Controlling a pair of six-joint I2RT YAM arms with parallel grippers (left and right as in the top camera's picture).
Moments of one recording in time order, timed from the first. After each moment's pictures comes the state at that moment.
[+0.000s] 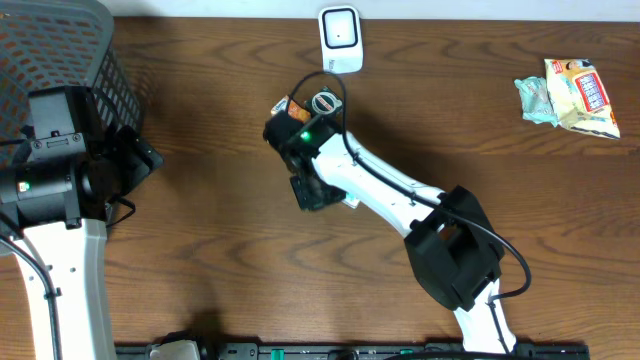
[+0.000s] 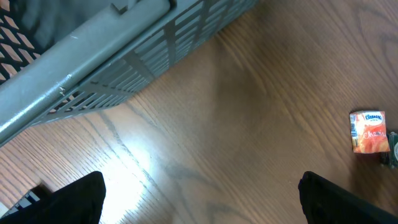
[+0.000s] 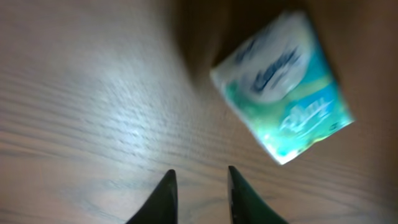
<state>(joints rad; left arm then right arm) 0.19 1.26 1.47 -1.31 -0.17 -0.57 0.79 2.16 1.76 -1.22 0.06 0.46</state>
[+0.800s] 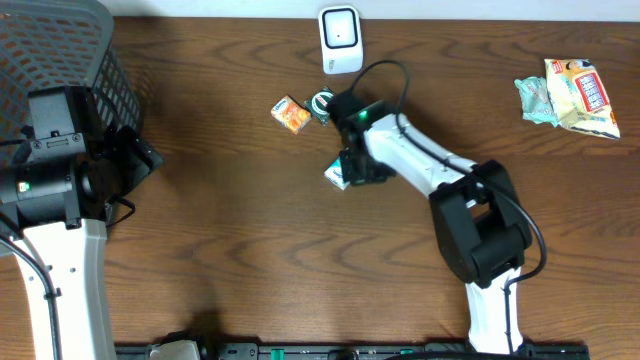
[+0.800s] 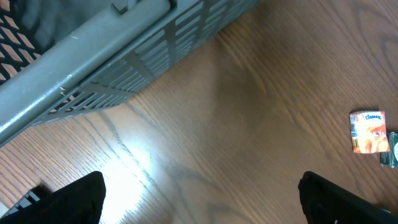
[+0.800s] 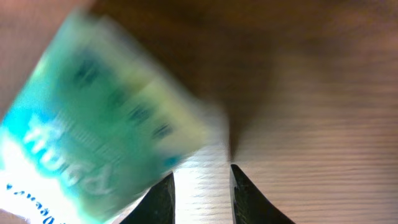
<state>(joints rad) 0.19 1.26 1.47 -1.31 -0.17 -0.57 0.53 2.16 1.61 -1.00 0.08 0.46</state>
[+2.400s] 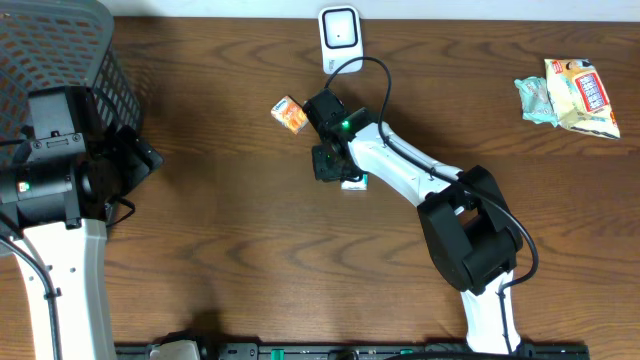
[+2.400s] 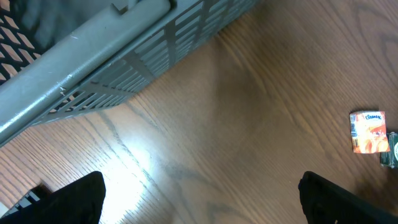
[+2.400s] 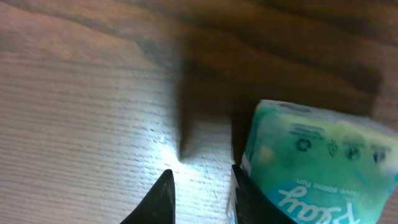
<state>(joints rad) 0.19 1.26 1.47 -1.31 -0.17 -0.57 0.62 2.16 1.60 -0.82 0.00 0.50</state>
